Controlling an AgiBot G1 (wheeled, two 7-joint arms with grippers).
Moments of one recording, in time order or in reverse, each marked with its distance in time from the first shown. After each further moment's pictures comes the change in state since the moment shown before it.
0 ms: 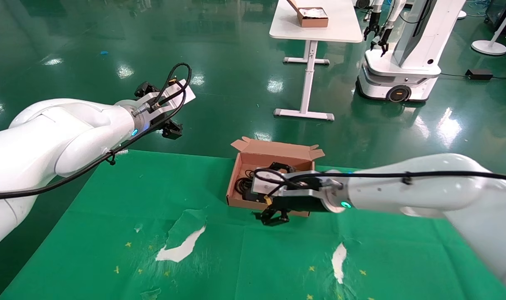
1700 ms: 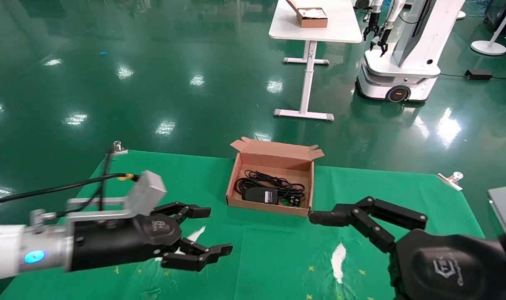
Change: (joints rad) left arm 0.586 -0.535 -0.871 -0.608 -1.167 0.782 0.716; right arm -0.522 0.584 0.757 0.569 0.669 -0.661 0.201
